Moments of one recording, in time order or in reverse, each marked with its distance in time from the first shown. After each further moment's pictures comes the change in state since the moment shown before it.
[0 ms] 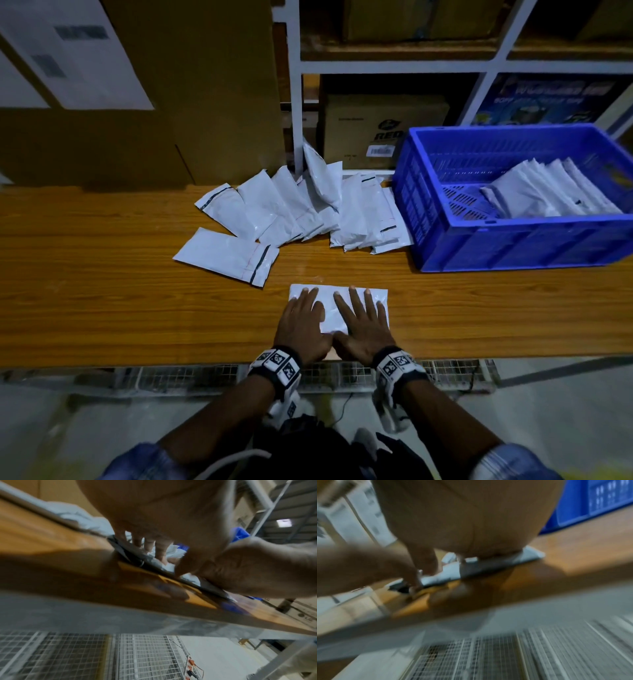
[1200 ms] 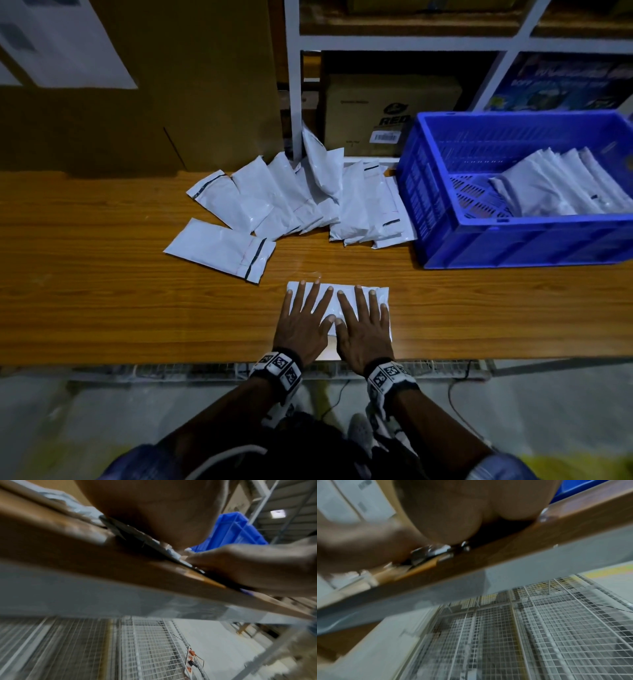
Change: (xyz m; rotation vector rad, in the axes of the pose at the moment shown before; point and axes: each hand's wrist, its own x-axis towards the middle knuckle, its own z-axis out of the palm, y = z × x) left_hand 0.015 -0.013 0.036 0.051 0.086 0.031; right_hand -0.003 -0.007 0.020 -0.005 0.213 0.099
